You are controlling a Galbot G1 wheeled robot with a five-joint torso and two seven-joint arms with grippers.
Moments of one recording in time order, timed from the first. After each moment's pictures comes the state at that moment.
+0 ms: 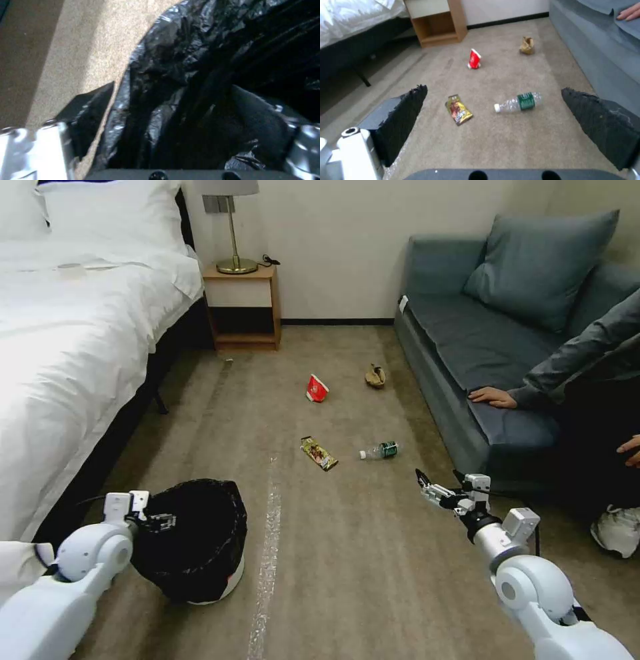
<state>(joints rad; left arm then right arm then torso) 1.16 -0.84 -0.41 -1.69 -0.78 0.73 -0.34 -1.36 1.04 0.50 1.91 0.71 -0.16 0.02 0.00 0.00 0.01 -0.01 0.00</state>
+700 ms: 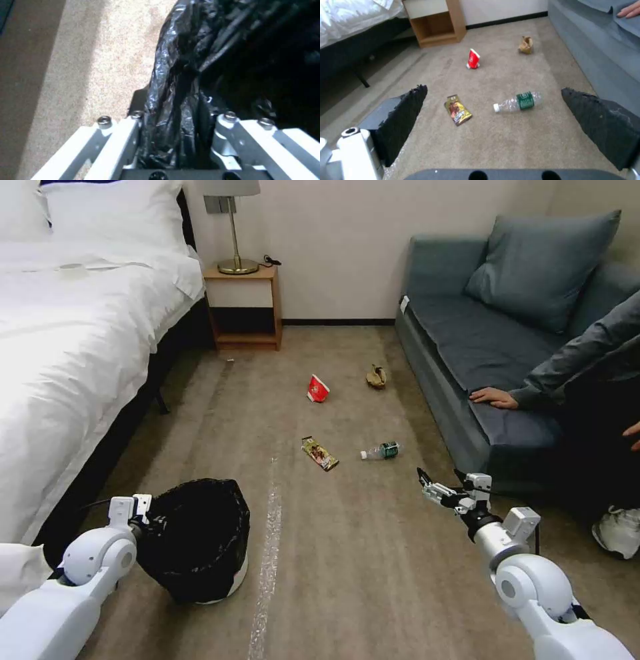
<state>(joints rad) 1.23 -0.82 -0.45 -1.73 -0.76 0.73 -0.32 -1.36 1.04 0.49 1.90 0.71 -0.15 0.02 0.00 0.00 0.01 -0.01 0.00</state>
